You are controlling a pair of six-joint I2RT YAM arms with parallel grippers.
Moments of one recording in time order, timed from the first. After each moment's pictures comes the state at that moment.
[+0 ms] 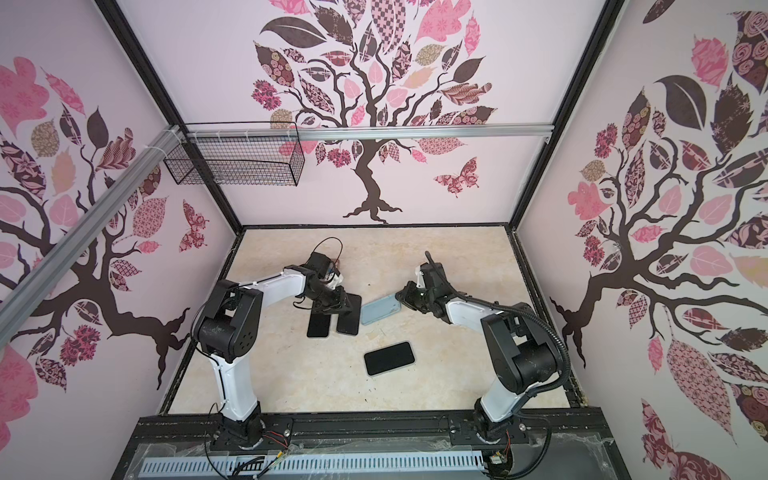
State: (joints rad) left arm -0.35 1.97 1.27 -0.60 0.49 -0.39; right arm 0.37 1.65 0.83 0.11 -0.41 0.84
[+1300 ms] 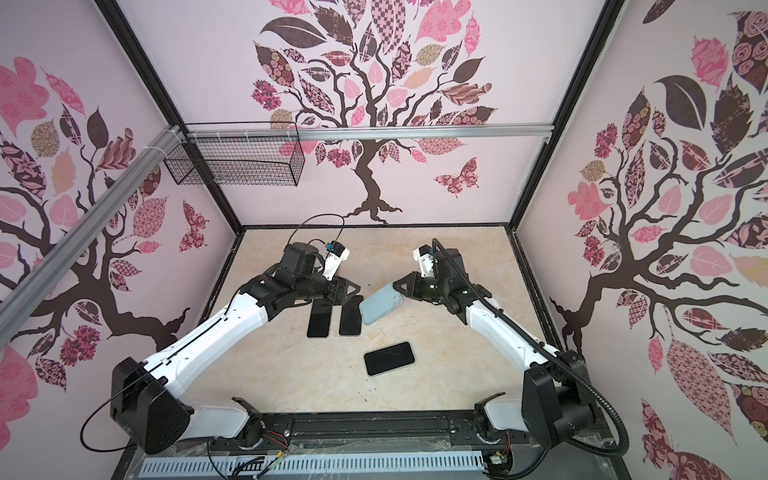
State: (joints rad) left arm -0.57 1.36 1.18 -0.51 0.33 -0.10; right arm 0.36 1.33 0.93 -0.20 -0.65 0.65
